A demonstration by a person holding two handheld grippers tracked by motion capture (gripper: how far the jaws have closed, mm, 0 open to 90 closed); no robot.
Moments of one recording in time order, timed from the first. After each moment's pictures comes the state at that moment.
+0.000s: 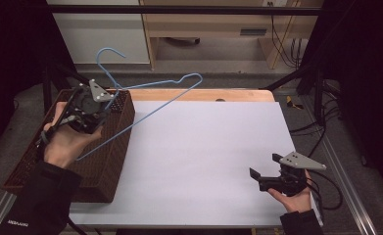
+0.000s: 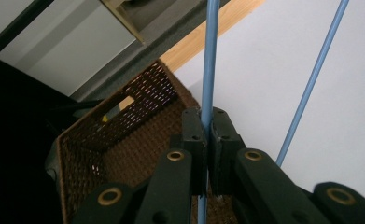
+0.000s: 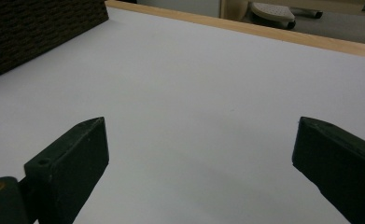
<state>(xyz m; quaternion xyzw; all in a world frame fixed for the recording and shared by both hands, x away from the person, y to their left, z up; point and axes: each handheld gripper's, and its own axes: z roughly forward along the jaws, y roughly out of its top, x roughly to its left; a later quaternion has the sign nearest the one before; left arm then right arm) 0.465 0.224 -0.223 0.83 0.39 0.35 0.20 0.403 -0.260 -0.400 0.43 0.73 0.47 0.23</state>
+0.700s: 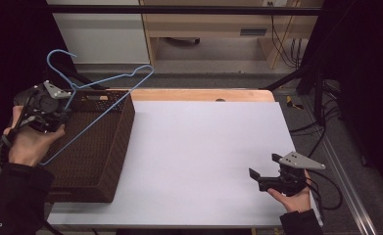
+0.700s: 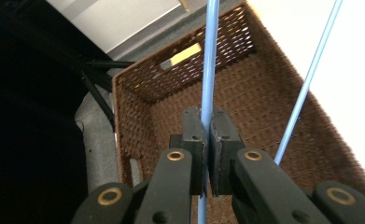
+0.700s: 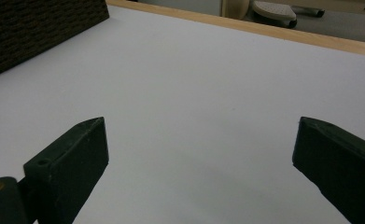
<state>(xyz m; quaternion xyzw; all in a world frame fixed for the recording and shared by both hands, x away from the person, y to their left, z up) 0.476 0.310 -0.238 0.78 0.48 0.38 0.16 0.404 -0.259 -0.401 0.43 0.74 0.46 0.23</state>
